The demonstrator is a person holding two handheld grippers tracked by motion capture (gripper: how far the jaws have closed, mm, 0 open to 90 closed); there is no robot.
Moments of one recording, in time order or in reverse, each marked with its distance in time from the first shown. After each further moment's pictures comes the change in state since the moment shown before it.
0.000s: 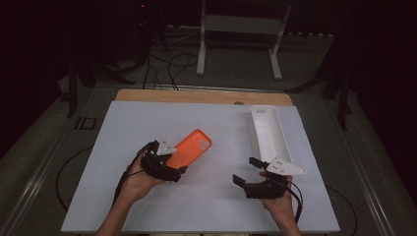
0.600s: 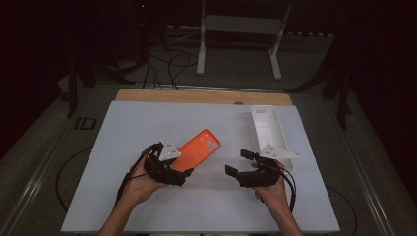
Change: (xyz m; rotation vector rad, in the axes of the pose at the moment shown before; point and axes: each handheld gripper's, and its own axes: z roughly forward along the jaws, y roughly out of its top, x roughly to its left) left arm -0.019 0.011 -0.014 -0.066 -0.034 0.070; right arm -0.002 0.029 0.023 0.043 0.074 0.080
